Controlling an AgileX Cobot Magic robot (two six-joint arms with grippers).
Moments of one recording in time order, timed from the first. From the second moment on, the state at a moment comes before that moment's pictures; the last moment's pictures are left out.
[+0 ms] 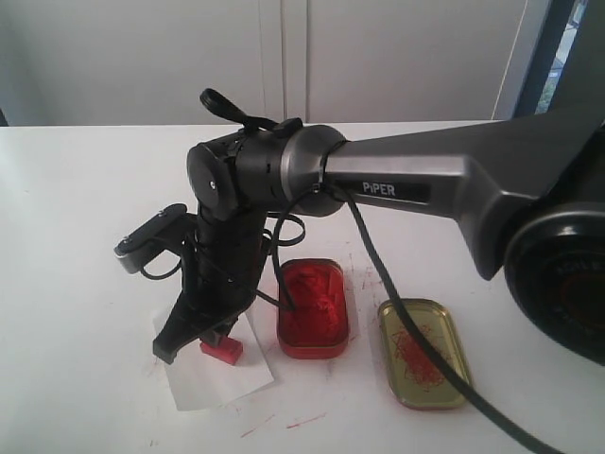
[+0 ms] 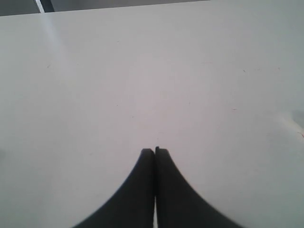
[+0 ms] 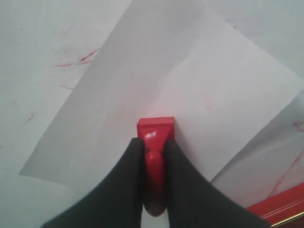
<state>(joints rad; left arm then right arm) 0.04 0.00 0.02 -0.10 0.39 0.15 0.86 2.21 -1.66 0.15 0.95 -0.30</state>
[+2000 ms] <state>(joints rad) 0.04 0.00 0.02 -0.10 0.39 0.15 0.85 2.22 -1.67 0.18 0.94 -0.30</state>
